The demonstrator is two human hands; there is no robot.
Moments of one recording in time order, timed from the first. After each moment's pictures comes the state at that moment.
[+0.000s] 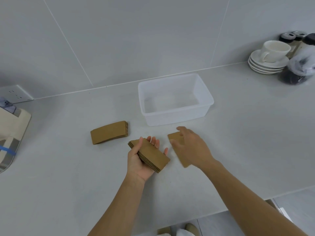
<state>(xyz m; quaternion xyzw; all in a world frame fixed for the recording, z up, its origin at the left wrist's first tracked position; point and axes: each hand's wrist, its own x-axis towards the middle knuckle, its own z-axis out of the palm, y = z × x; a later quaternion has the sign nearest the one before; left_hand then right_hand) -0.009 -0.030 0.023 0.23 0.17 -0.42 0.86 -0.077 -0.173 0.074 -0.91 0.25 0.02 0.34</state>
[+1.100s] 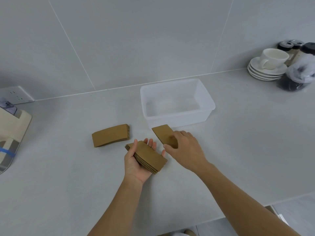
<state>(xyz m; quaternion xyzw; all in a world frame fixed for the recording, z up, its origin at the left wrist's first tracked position) -0.002 -0.021 0.028 0.22 0.19 -0.40 0.87 -0.065 -0.154 0.077 -0.94 0.21 -0.03 0.28</state>
